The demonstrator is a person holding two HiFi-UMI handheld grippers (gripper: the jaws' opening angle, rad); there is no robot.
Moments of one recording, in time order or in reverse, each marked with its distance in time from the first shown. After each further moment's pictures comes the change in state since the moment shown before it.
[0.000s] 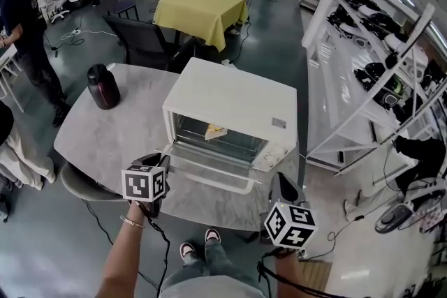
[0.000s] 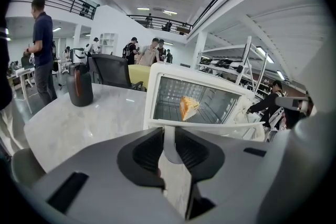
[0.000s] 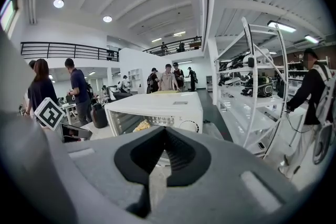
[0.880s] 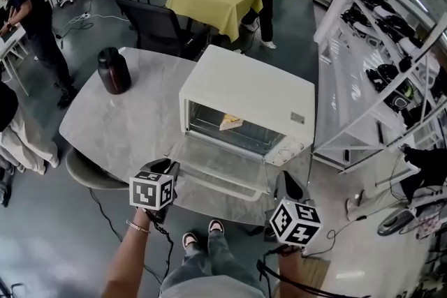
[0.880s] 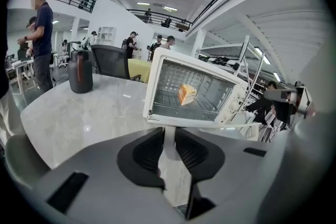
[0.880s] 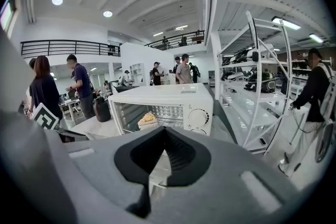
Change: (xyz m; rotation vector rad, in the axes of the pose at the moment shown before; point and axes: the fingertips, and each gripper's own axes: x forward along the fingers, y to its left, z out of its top) left arm -0.009 0.004 -0.053 -0.024 0.041 -0.052; right arm 0.012 0.021 -0.024 -0.009 0.065 0.021
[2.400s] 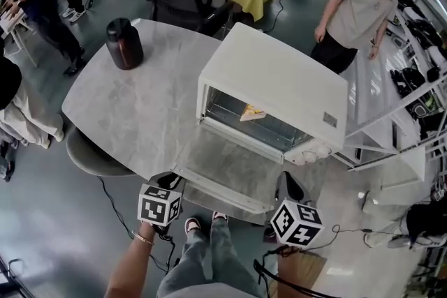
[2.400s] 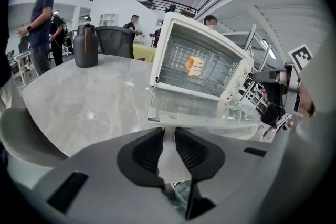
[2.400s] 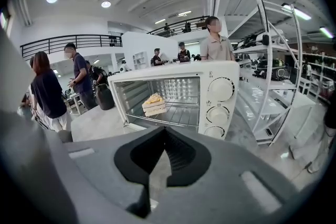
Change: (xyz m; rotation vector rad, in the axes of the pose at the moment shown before) left arm 0.018 0.019 -0.096 -0.040 0.143 0.017; right arm 0.059 0.024 -0.053 0.006 0.140 0.052
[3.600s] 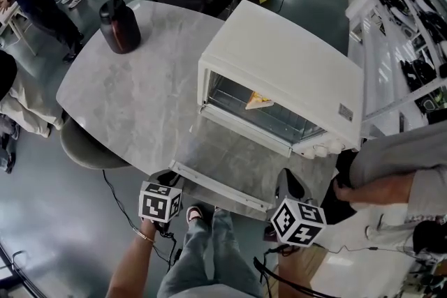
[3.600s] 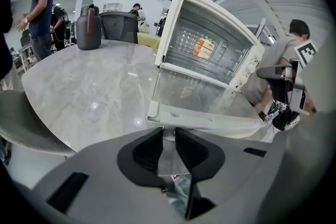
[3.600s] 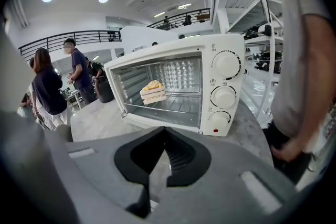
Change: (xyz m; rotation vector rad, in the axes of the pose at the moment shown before) left arm 0.033 0.013 -0.043 -0.047 0.099 0.025; right arm 0.027 -0.005 -0.034 0.012 0.072 0.014
